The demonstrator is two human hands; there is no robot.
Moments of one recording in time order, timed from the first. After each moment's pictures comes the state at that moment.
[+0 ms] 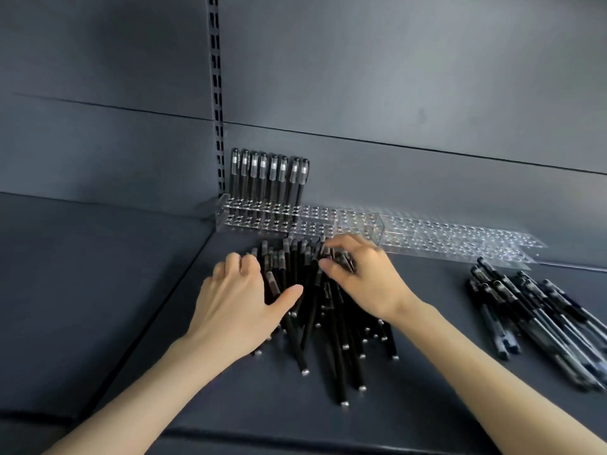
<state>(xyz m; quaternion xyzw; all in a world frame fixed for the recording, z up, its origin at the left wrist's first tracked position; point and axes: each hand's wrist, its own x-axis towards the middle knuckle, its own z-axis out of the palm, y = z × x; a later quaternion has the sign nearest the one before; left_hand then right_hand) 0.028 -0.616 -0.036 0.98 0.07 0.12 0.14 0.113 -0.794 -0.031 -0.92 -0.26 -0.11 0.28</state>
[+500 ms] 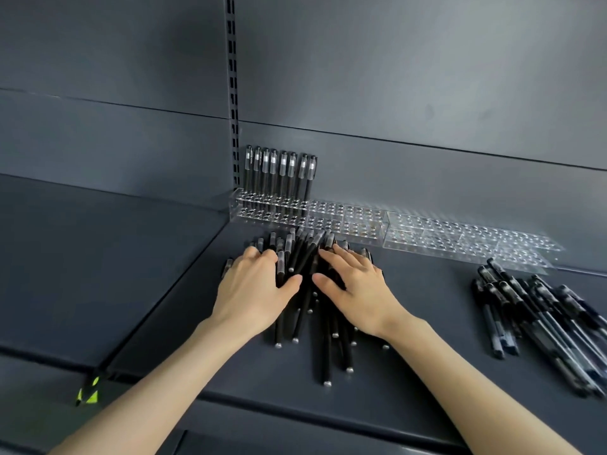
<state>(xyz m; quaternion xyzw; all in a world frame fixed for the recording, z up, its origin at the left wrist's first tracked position) 0.025 -0.644 -0.035 0.96 0.13 0.14 0.21 0.091 -0.802 -0.049 -0.94 -0.28 -0.03 0.21</state>
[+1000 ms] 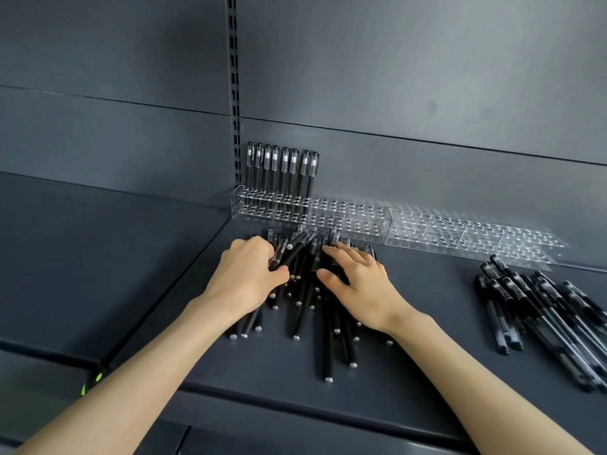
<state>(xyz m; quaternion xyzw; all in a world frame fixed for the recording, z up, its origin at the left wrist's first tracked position) 0.028 -0.628 -0.021 0.96 0.10 0.13 0.24 0.092 -0.801 -0.049 -0.94 -0.28 -0.02 0.22</state>
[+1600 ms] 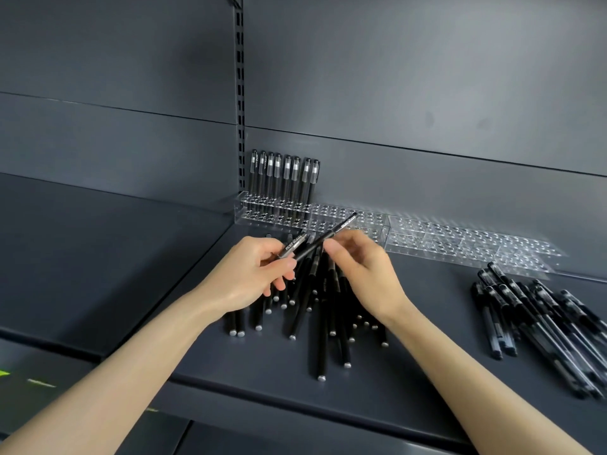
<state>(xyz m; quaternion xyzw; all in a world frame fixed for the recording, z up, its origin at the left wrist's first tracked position) 0.016 -0.625 -0.016 0.87 -0.02 0.11 0.47 0.086 -0.797 -0.031 -0.79 -0.26 -0.05 0.55</state>
